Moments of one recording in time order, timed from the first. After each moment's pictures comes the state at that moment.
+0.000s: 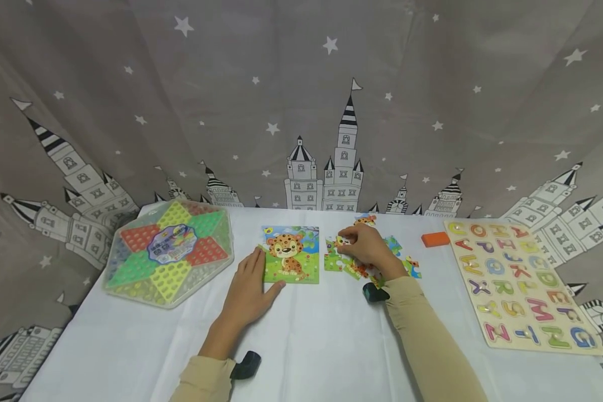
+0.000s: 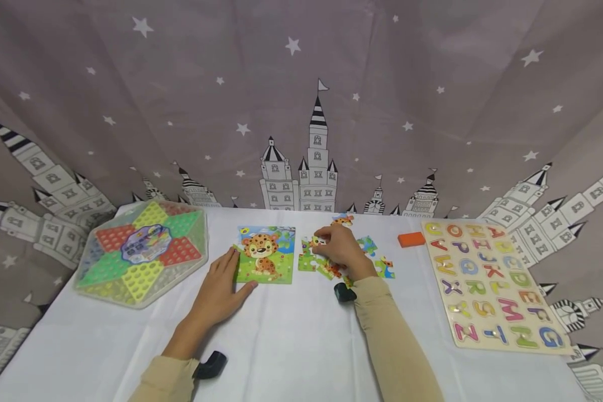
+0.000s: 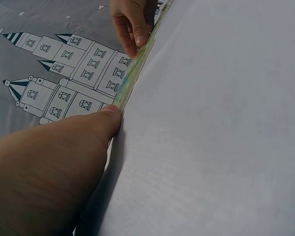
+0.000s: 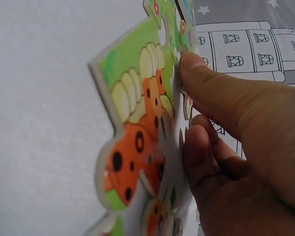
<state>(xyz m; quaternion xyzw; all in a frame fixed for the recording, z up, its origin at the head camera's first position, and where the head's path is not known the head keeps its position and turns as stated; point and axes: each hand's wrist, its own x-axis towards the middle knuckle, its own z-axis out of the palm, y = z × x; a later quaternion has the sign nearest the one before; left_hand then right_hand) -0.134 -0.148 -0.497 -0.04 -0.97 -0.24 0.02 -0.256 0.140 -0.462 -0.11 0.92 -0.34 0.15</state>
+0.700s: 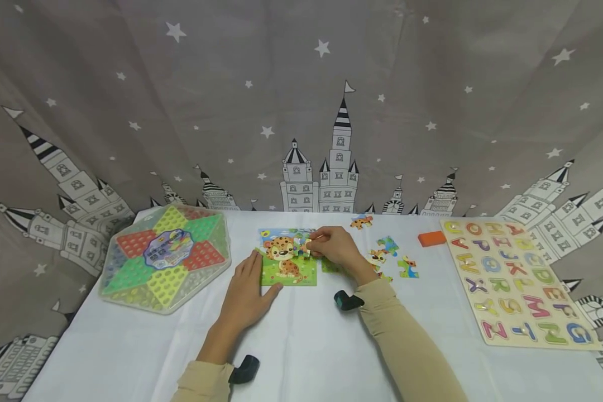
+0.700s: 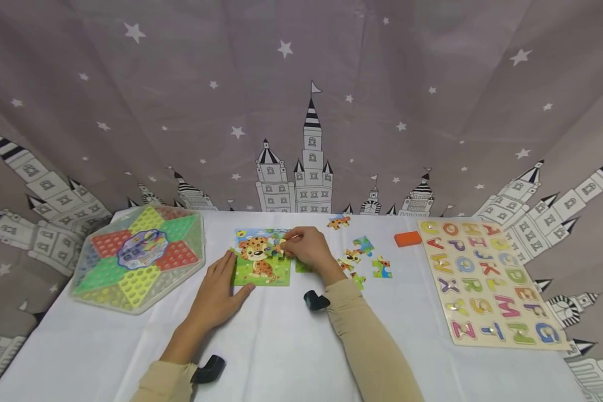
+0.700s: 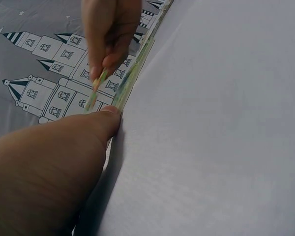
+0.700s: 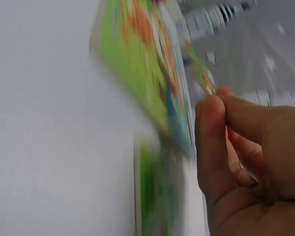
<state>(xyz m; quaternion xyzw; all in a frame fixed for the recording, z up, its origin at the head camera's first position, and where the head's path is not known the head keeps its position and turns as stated) -0.137 -0.147 -0.500 -0.03 -0.97 -0.24 0.02 -0.245 0.078 -0.457 -0.04 0.85 -0.49 0.17</state>
